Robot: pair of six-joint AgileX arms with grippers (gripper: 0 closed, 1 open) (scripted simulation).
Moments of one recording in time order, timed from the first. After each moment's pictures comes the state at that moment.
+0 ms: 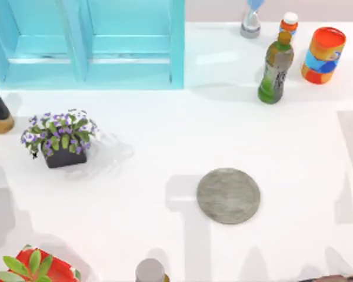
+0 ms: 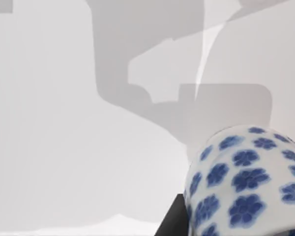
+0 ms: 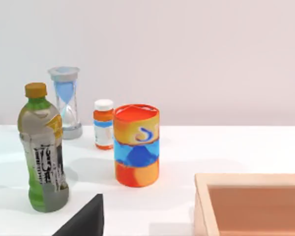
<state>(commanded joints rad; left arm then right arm) 0.47 1.75 1.00 -0.82 0.00 2.07 0.00 0.00 0.00 0.00 0.00 0.00</state>
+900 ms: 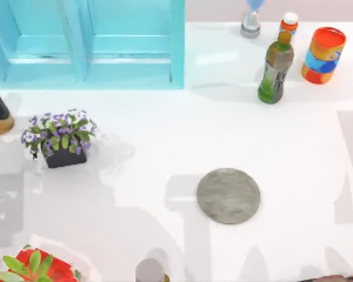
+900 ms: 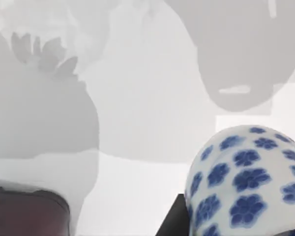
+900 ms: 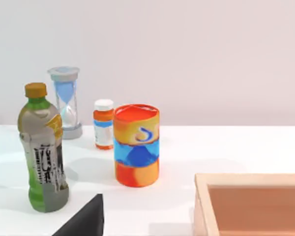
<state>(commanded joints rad) 0.24 1.75 1.17 -0.93 -0.02 1.79 0.00 0.00 0.00 0.00 0.00 0.00</state>
